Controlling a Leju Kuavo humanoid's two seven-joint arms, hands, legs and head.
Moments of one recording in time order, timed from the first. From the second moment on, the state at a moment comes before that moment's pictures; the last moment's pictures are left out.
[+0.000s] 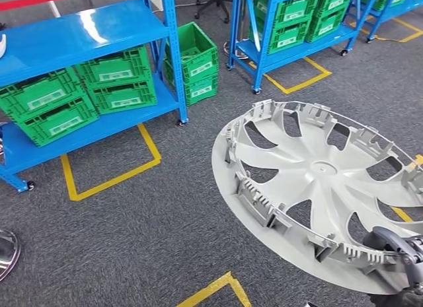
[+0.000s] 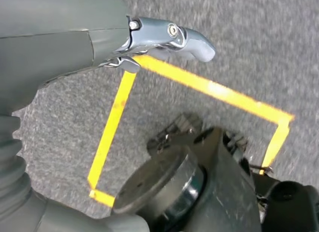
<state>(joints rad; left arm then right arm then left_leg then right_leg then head) 0.17 -0.27 0.95 -0.87 -1.42 -0.47 -0.66 0.44 0.28 -0.08 -2.33 1.12 -0.68 -0.68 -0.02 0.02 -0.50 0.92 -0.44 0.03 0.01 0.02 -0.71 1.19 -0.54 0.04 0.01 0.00</state>
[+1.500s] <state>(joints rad) 0.13 -0.19 0.83 -0.72 -1.35 -0.41 -0.66 0.47 0.34 -0.14 -2.38 1.17 -0.68 -0.62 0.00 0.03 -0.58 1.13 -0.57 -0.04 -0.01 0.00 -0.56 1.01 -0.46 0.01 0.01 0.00</state>
